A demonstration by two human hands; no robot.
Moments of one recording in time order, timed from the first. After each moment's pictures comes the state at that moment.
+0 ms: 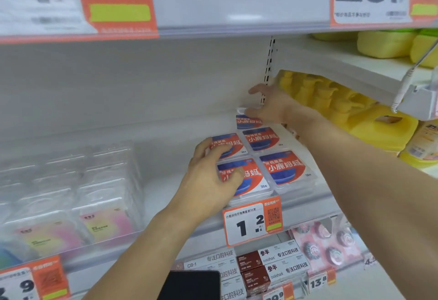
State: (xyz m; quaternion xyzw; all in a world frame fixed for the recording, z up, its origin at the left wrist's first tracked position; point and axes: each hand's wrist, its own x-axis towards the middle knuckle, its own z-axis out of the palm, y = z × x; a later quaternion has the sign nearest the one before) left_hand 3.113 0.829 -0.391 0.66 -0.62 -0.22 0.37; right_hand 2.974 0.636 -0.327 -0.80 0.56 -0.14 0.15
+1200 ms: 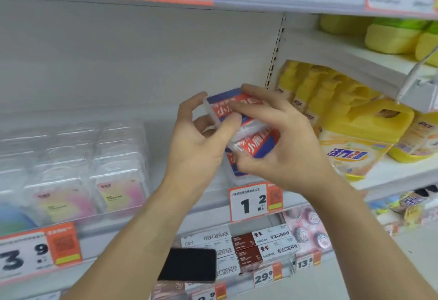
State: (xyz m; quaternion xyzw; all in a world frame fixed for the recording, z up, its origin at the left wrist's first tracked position) left_hand 3.111 0.857 -0.344 0.46 -0.38 -0.40 0.70; right_hand 2.969 0.811 -0.336 -0.84 0.31 -0.42 0.16
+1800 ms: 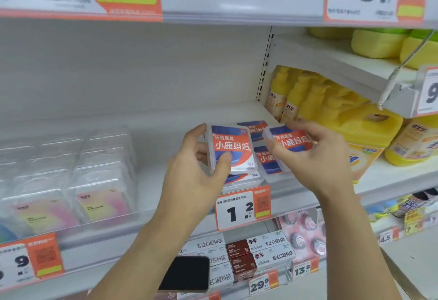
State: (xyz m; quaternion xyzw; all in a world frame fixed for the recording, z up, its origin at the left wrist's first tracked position) left_hand 3.099 0.866 -0.374 0.65 -0.52 -0.21 0.51; right_hand 2.911 0.784 -0.365 -0.66 0.55 -0.48 0.18
